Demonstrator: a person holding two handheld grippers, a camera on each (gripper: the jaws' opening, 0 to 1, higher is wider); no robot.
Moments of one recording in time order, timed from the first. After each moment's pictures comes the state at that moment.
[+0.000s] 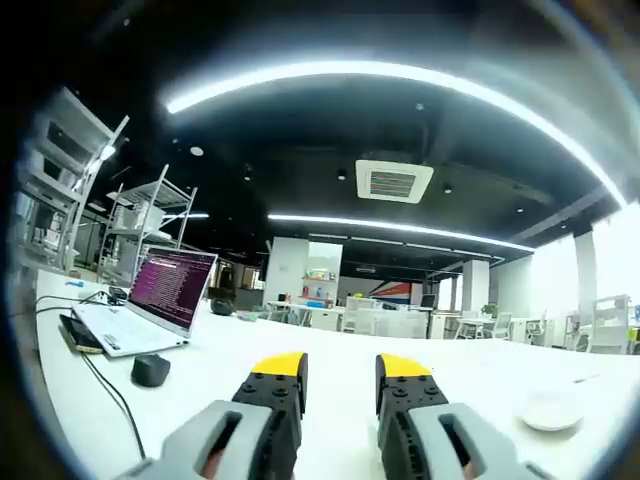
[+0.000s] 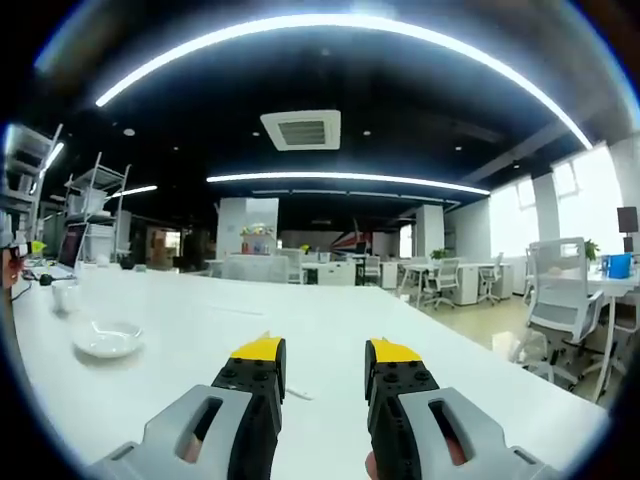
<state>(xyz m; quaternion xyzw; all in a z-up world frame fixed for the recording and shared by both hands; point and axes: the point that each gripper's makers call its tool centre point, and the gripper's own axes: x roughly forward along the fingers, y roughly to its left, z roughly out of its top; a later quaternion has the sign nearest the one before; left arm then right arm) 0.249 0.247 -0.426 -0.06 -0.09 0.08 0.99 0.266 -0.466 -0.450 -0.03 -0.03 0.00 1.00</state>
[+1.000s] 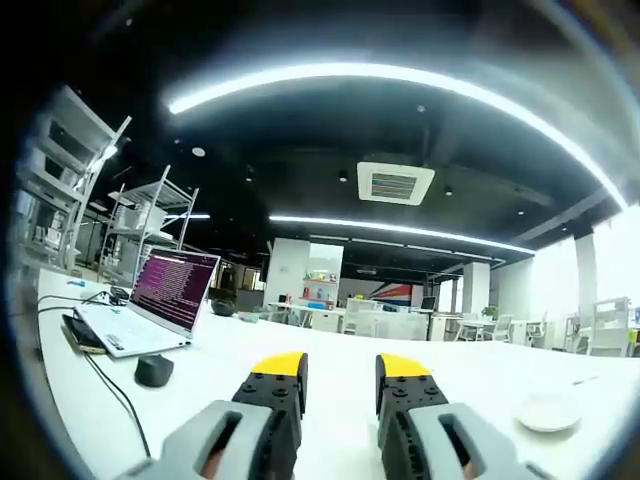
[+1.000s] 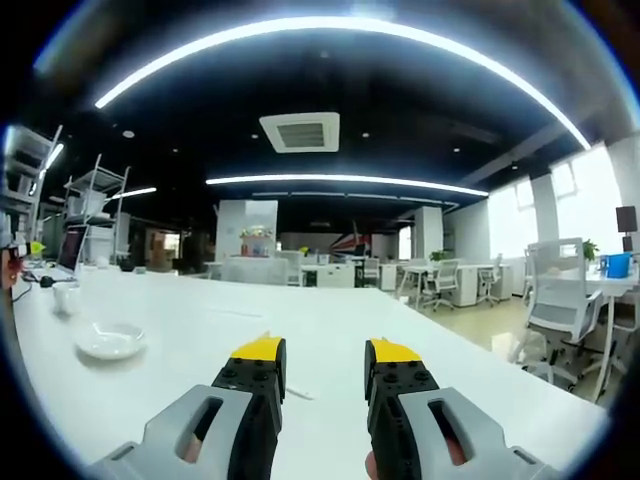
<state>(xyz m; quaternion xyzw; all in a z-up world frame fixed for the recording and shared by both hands) 0.241 0.249 -0.423 -0.06 -0.09 0.08 0.99 0.260 -0.467 -0.448 -0.03 -0.03 -0.01 1.00</state>
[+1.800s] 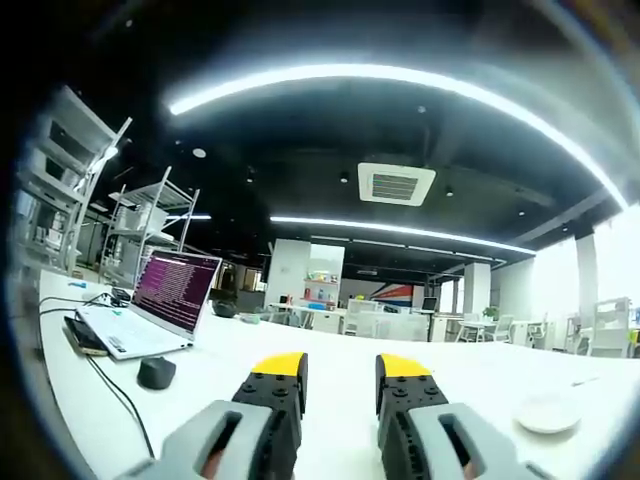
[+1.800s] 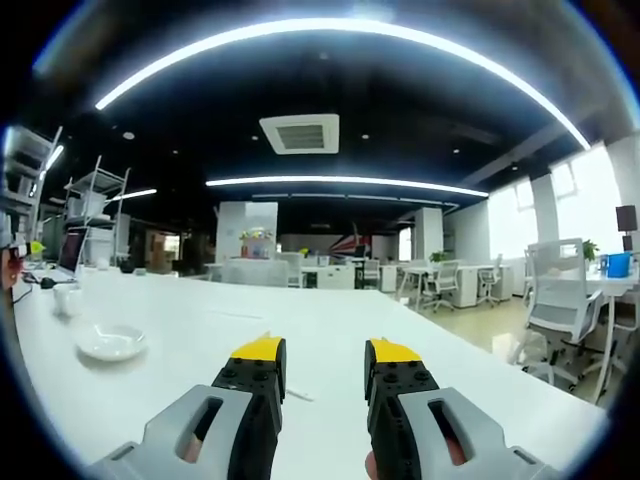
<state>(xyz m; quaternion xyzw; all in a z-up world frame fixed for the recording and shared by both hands) 0.238 0.251 -0.419 -0.06 -0.09 0.08 0.99 0.259 -0.469 -0.446 -0.02 -0.03 -0.01 1.00</state>
